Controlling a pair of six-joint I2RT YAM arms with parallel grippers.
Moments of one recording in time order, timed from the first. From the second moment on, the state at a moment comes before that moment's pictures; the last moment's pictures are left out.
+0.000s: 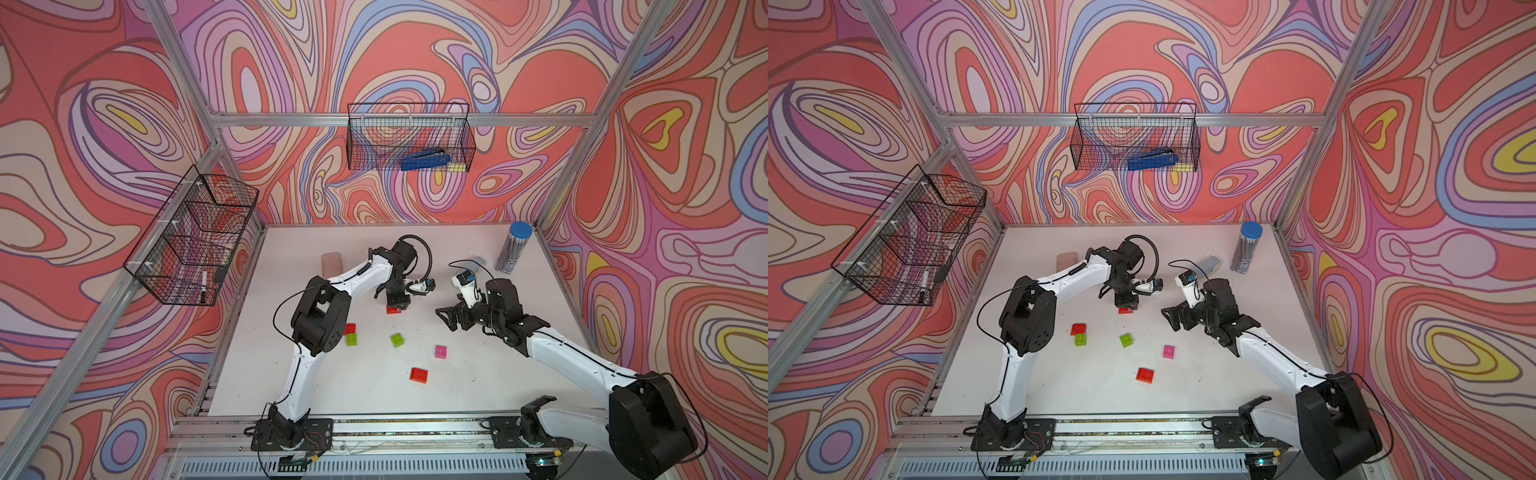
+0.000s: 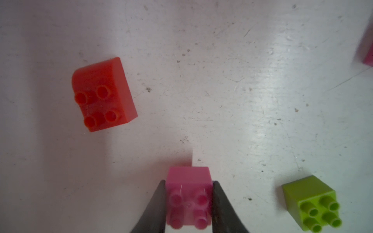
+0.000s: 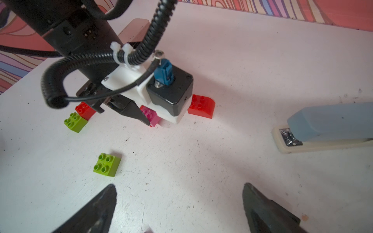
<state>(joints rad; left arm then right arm) -0.61 2.19 1.78 -0.96 0.18 0.84 0.37 1.20 0.62 -0.03 -0.34 -0.05</state>
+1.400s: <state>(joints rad) -0.77 1.73 1.24 -0.78 0.10 0.16 0.37 1.12 0.61 -0.09 -0.37 0.18</state>
